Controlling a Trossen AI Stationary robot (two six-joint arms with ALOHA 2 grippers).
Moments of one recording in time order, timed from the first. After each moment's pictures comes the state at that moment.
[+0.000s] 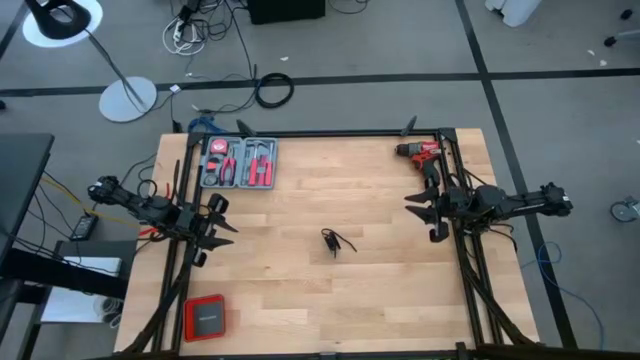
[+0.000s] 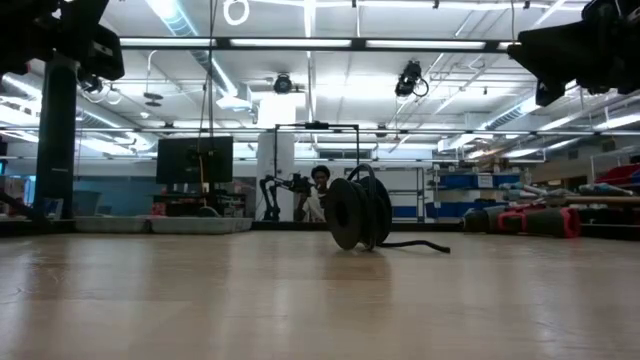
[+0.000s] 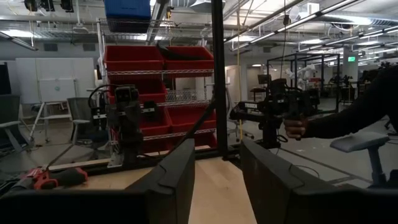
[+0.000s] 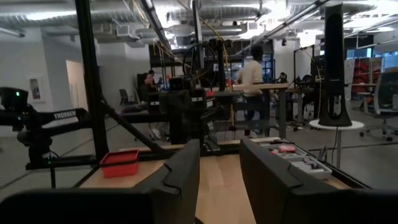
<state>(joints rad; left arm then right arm) -0.44 0.00 0.01 0.27 -0.13 0.07 0.16 0.01 0.01 0.25 0.22 0.01</state>
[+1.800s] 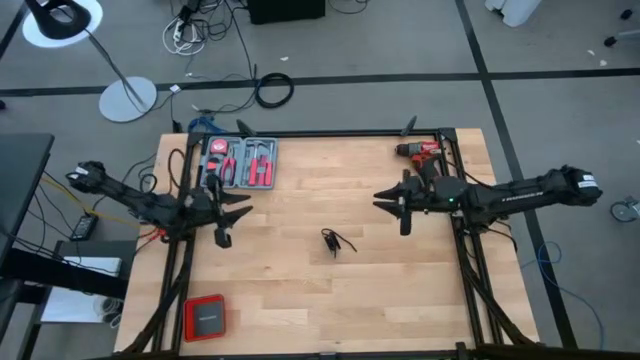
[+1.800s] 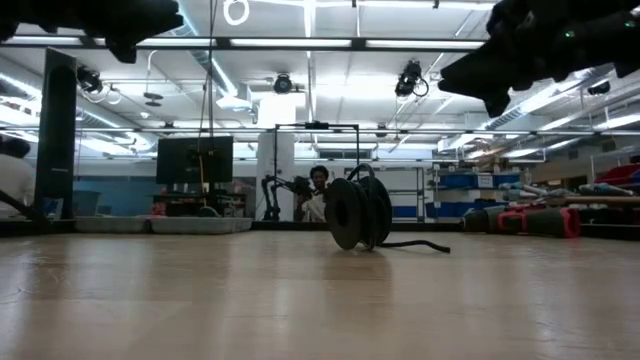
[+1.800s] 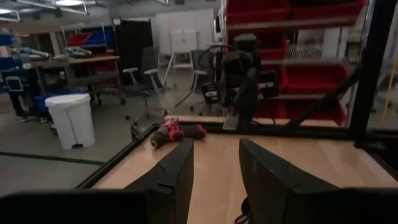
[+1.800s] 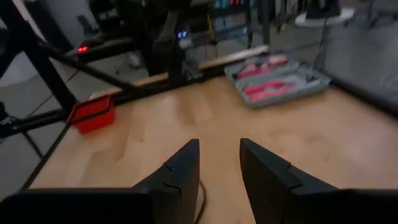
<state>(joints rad) -0.44 0.50 0.32 0.25 -0.69 0.06 0.02 0.81 0.34 0.29 0.14 0.25</state>
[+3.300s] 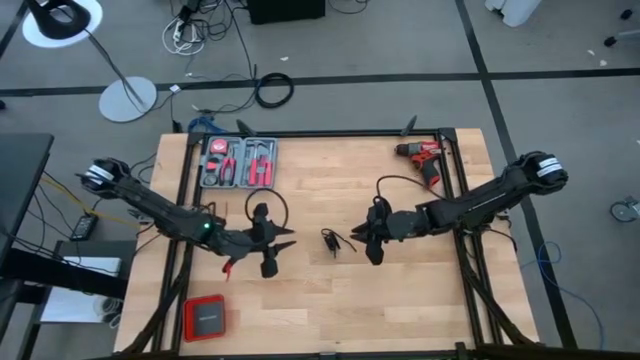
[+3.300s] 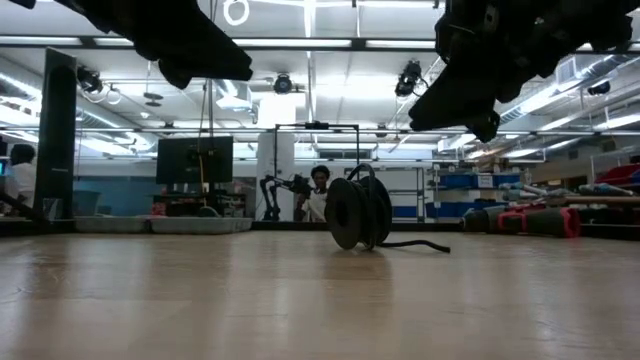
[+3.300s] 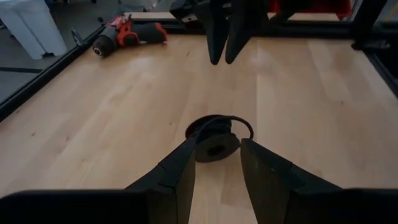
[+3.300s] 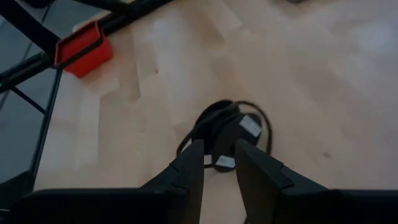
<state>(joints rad) -0.44 1.26 0.67 0.13 -0.60 -0.26 0.29 1.32 0.62 0.15 0.30 0.60</state>
